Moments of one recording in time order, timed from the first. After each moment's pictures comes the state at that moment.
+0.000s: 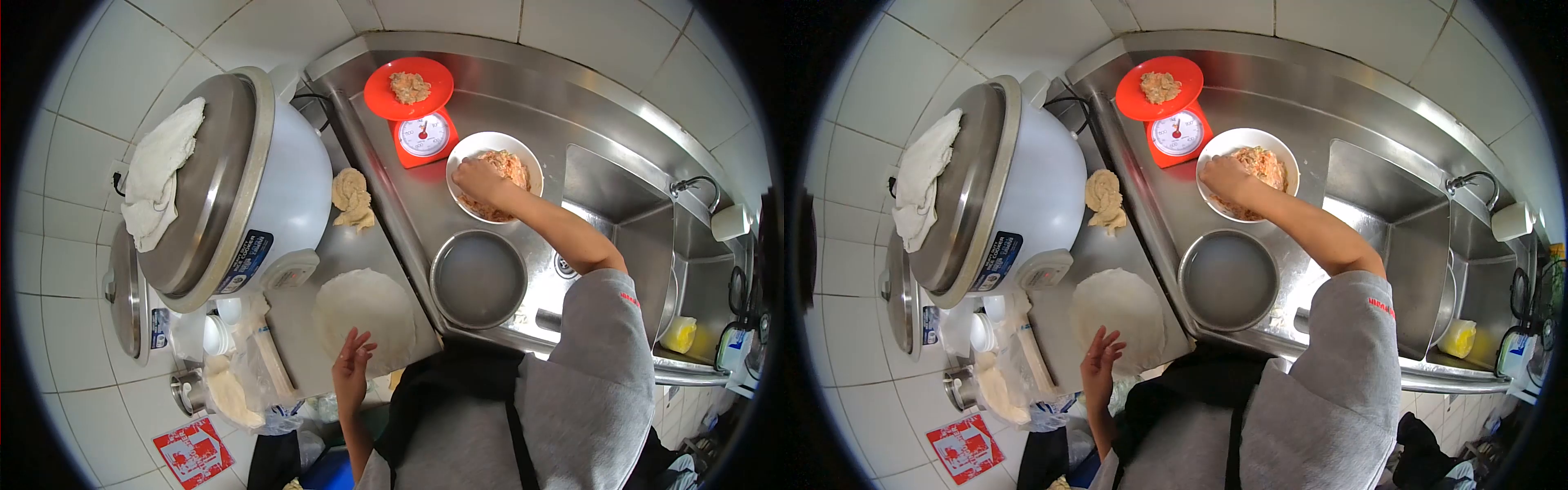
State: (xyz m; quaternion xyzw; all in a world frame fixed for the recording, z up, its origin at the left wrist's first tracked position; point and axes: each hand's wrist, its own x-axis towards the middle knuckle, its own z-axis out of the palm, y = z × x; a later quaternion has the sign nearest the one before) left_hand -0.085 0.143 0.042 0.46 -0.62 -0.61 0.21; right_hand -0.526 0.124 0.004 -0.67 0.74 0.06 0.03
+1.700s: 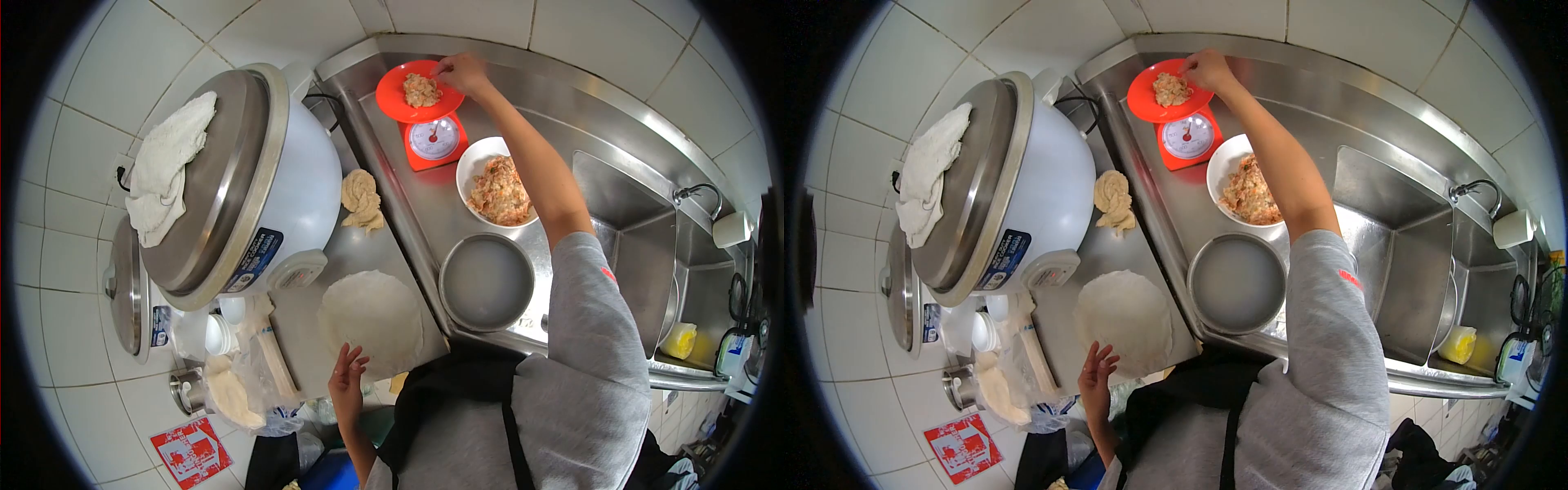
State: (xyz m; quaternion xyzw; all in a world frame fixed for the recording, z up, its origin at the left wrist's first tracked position) left_hand -0.053 0.147 0.037 0.49 -0.61 -0.58 0.25; right_hand -0.629 -0.004 0.078 -0.46 0.77 -0.44 0.04
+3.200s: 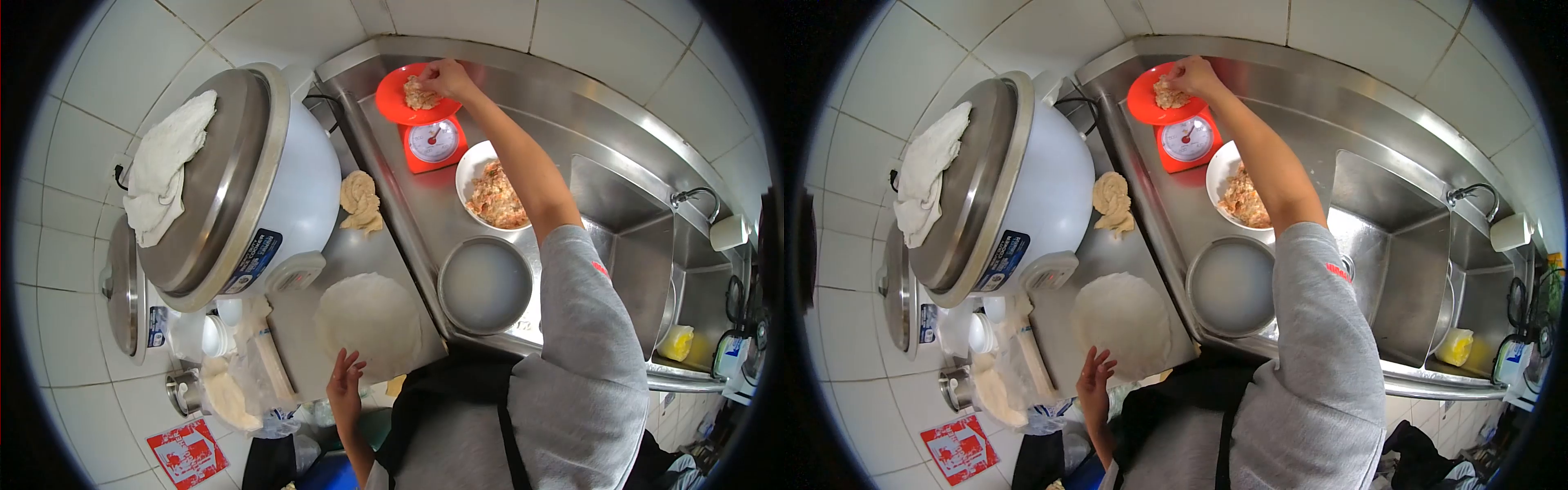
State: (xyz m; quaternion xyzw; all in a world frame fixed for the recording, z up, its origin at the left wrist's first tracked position) left_hand -0.047 0.149 0.036 0.50 -0.62 -0.56 0.24; right_hand -0.623 -0.029 0.065 -0.50 0.74 -0.44 0.11
